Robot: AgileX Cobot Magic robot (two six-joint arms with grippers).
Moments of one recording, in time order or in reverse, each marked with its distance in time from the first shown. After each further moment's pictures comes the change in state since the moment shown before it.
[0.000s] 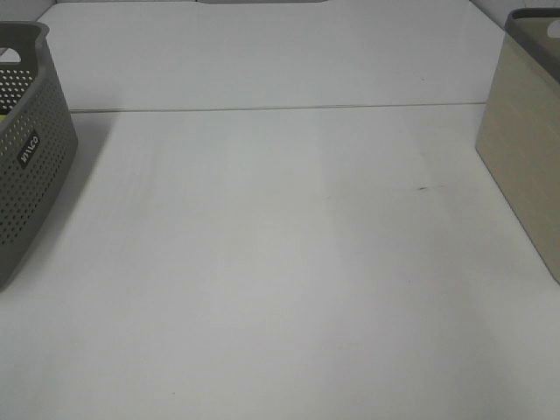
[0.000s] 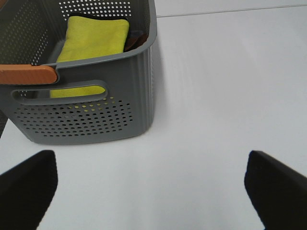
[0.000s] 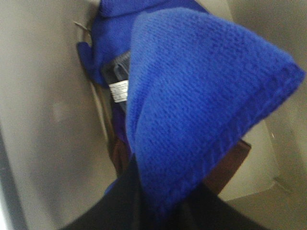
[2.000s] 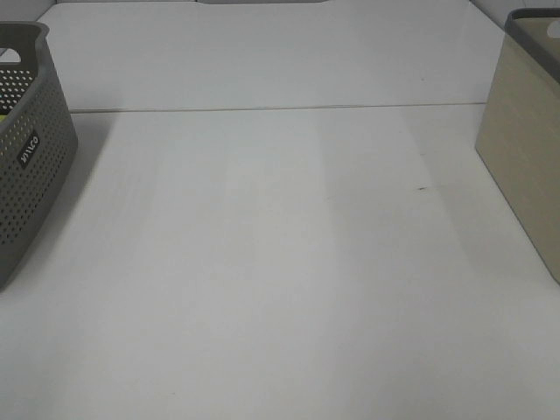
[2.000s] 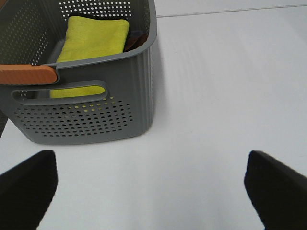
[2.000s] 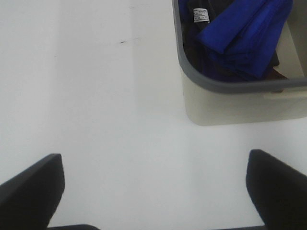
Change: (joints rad) left arm 0.000 0.000 0.000 0.000 0.000 0.000; right arm 0.385 -1.214 0.991 -0.125 -0.165 0.170
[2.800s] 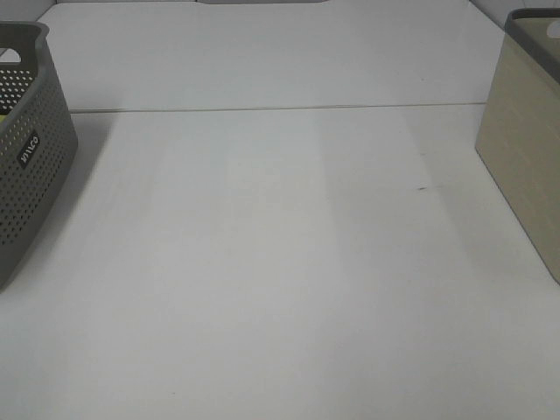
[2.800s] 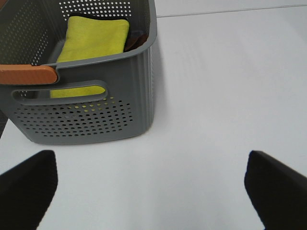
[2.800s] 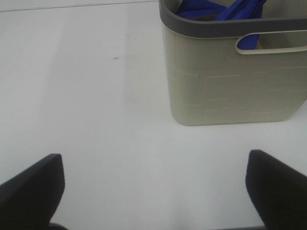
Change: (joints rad) left arm 0.000 0.000 0.000 0.000 0.000 0.000; right arm 0.000 -0.667 0.353 -0.044 0.011 -0.054
